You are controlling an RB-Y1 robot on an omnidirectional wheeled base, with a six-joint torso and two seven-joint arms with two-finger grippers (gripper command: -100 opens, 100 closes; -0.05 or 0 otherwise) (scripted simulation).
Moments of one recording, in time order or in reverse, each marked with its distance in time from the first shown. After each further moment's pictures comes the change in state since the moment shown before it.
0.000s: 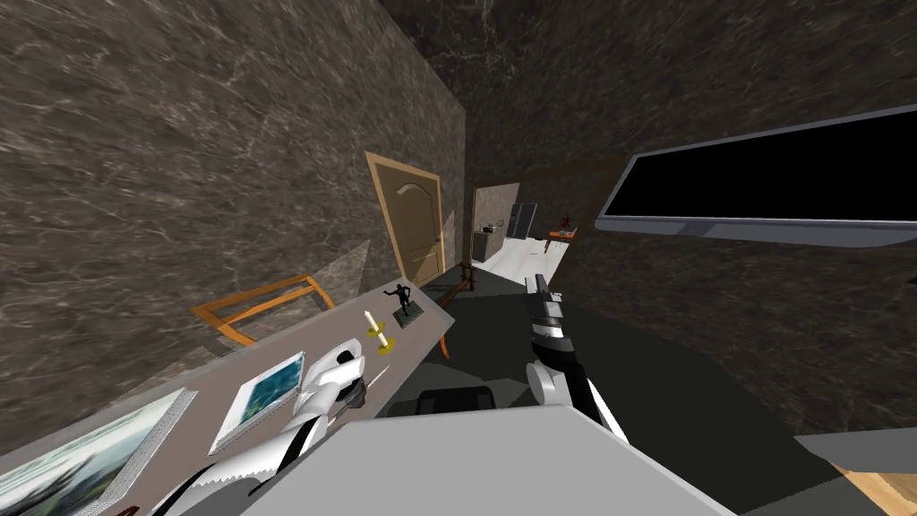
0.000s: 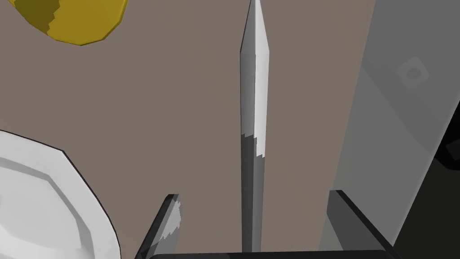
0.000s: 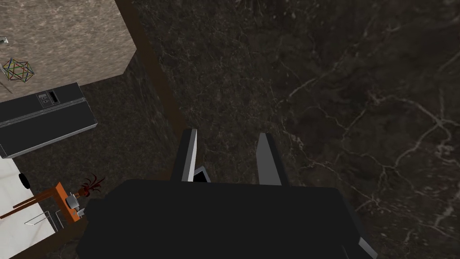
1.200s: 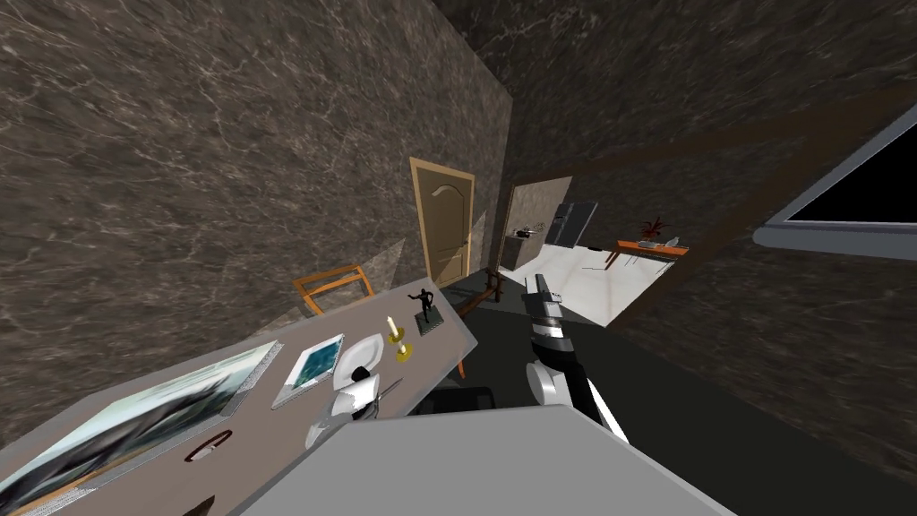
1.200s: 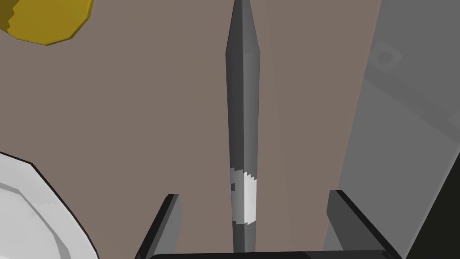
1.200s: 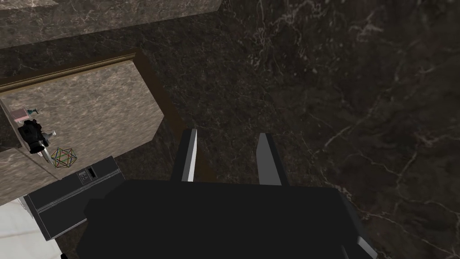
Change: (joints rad) left arm 0.239 -0.234 -0.017 -0.373 -0.132 0.036 -0.176; right arm 0.000 0.000 0.000 0.000 0.000 0.000 0.000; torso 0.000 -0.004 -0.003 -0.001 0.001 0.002
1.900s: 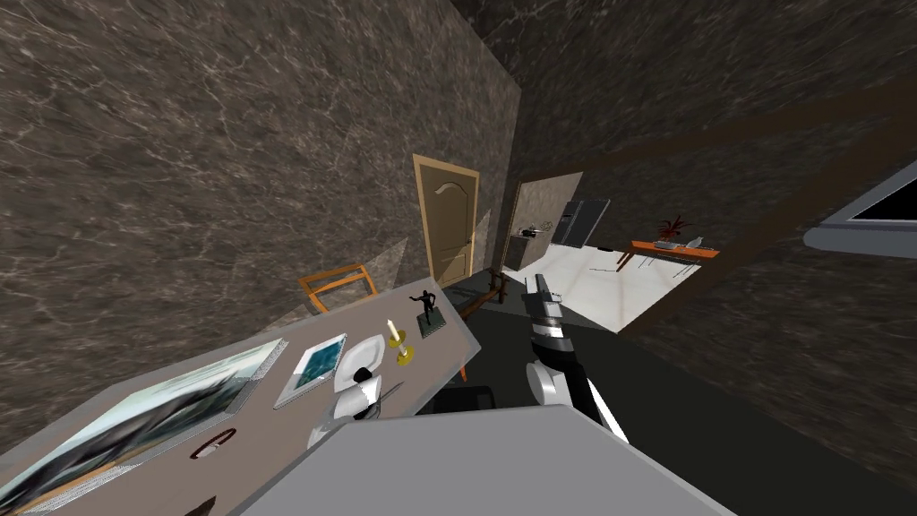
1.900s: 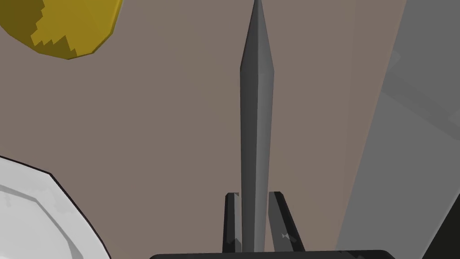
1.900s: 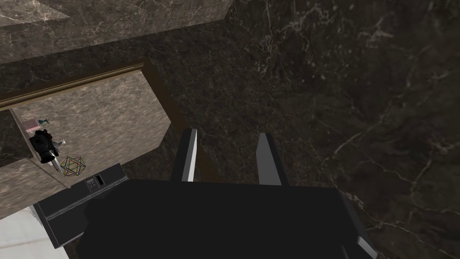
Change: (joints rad) left arm 0.028 -0.033 -0.003 -0.056 -0.021 0.007 -0.018; right arm 0.000 0.000 0.000 0.000 0.000 0.000 0.000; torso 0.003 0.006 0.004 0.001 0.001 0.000
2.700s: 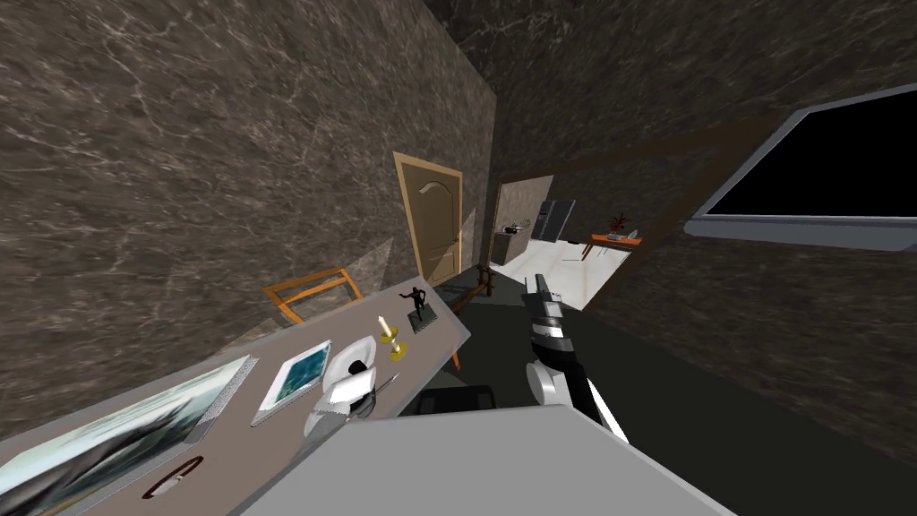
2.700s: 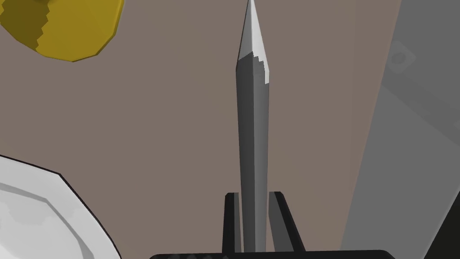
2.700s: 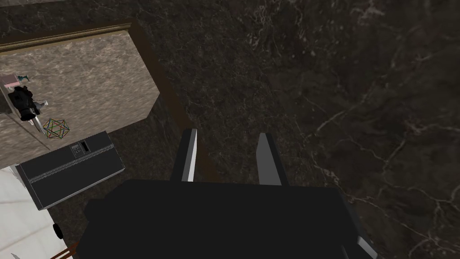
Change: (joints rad) left arm -0.100 0.100 0.008 0.151 0.057 -0.019 0.066; right arm 0.000 0.000 0.000 0.000 0.000 0.000 0.000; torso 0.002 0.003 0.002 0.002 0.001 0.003
